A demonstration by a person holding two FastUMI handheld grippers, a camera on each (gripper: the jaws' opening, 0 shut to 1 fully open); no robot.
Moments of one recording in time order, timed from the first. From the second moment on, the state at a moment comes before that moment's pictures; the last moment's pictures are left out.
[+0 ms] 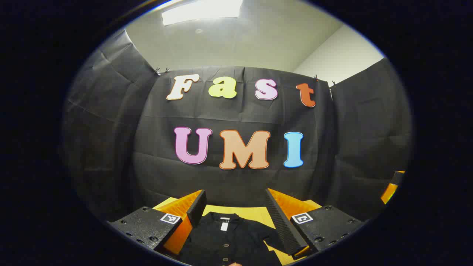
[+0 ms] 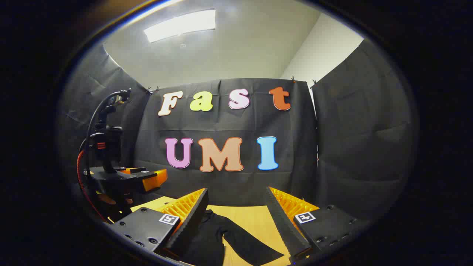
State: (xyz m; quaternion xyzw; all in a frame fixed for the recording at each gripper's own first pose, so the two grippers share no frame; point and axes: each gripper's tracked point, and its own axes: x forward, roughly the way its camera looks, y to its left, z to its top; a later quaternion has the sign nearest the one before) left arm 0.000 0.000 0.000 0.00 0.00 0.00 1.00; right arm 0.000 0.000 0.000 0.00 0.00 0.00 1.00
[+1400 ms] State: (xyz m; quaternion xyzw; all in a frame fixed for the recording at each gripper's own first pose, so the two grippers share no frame) left arm 0.023 0.057 0.011 0.00 -0.05 -0.05 1.00; right arm 0.096 0.082 -0.011 -0.01 -0.02 -0.01 1.00
